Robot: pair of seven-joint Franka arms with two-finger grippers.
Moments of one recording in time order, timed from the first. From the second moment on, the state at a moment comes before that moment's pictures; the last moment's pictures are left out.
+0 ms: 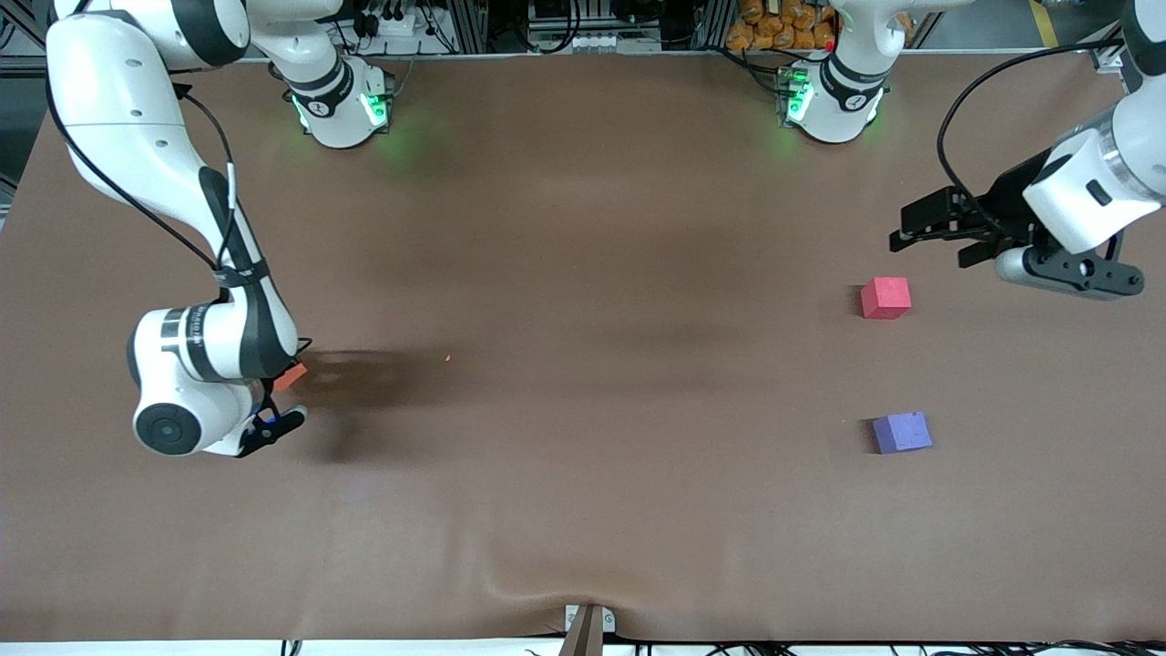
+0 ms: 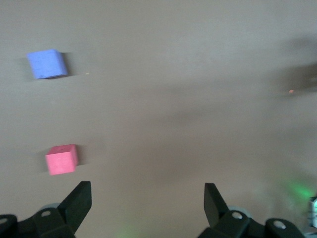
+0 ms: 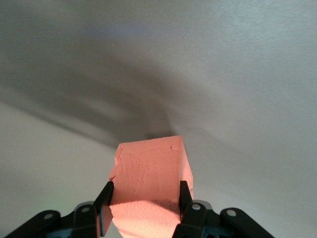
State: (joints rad) left arm 0.02 0.10 -0.16 -1.49 -0.29 1.54 -0.04; right arm 0.04 0.72 0.00 -1.44 -0.16 1.66 -0.43
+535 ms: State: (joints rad) left arm 0.03 0.14 -0.16 -1.49 -0.33 1.55 -0.04; right arm 0.08 0.71 0.01 -1.34 0.06 1.61 -0.34
